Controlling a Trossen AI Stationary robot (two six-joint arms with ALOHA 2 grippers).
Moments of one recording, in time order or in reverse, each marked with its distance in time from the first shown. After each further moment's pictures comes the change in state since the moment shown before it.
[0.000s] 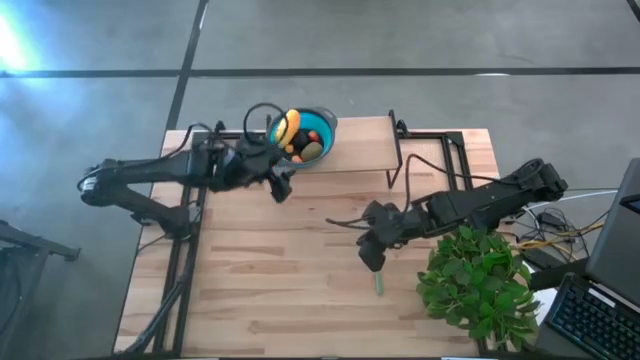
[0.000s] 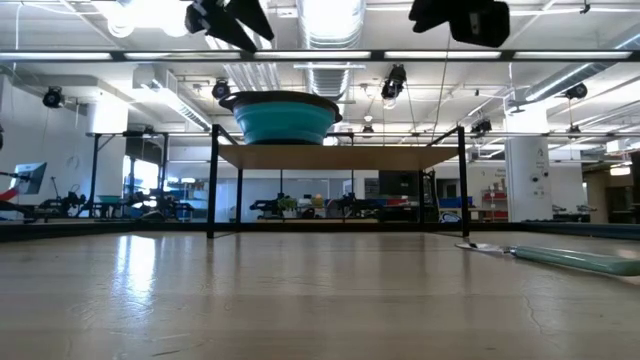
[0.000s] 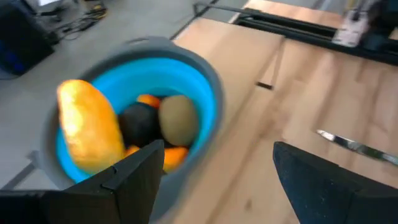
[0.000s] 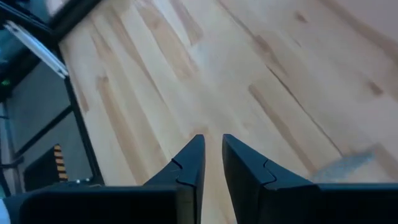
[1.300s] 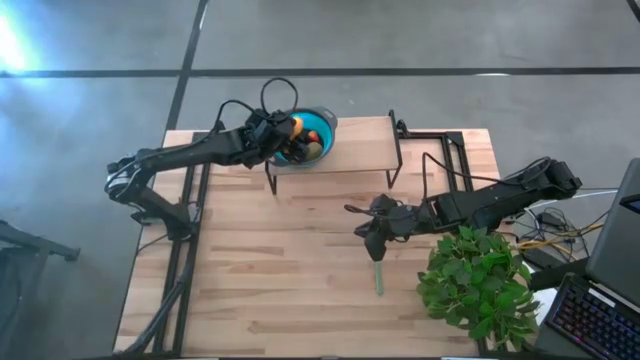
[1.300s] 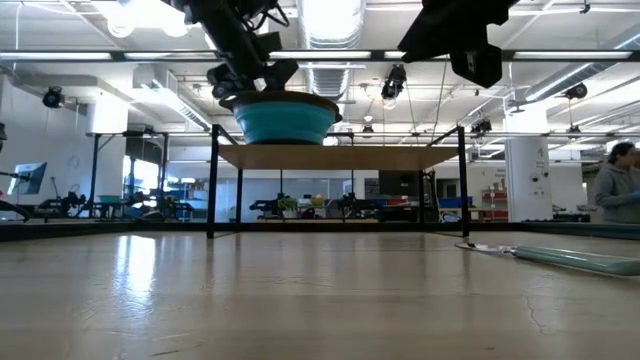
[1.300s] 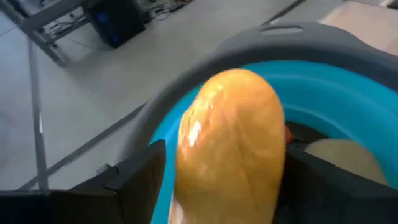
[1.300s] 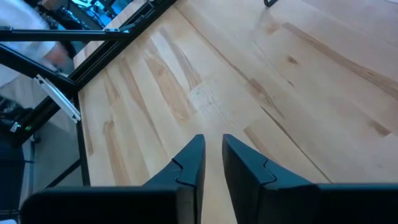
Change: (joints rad) left arm 0.337 0.223 -0.045 0.272 -0.086 0.092; right arm -0.045 -0.149 -0.334 0.414 0.084 -0.046
